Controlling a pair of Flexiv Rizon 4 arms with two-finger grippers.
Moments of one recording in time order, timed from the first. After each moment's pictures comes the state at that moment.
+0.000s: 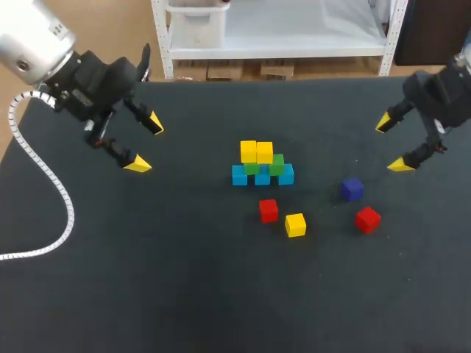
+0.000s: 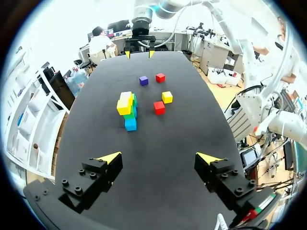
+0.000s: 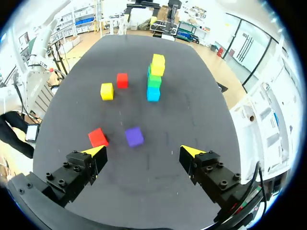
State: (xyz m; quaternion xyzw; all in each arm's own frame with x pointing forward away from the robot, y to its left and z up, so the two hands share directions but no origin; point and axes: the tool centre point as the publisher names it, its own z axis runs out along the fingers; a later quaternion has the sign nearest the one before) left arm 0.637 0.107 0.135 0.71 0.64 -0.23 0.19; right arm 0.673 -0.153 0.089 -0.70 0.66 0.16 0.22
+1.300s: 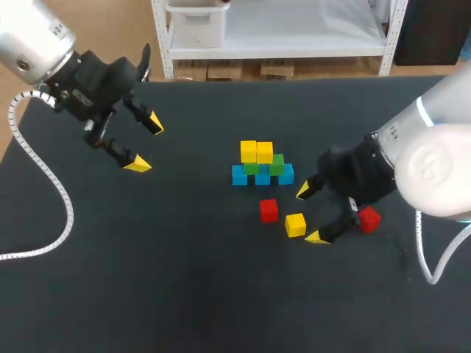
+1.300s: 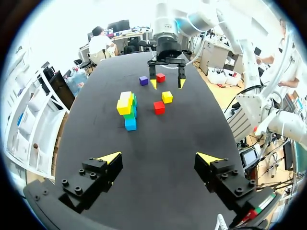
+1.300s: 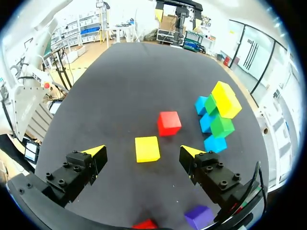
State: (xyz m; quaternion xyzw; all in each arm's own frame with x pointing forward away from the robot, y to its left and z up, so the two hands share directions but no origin) left arm 0.637 0.107 0.136 0.71 0.64 -0.23 0.19; right arm 0.573 -0.007 0.017 -0.69 0.64 0.22 0.24
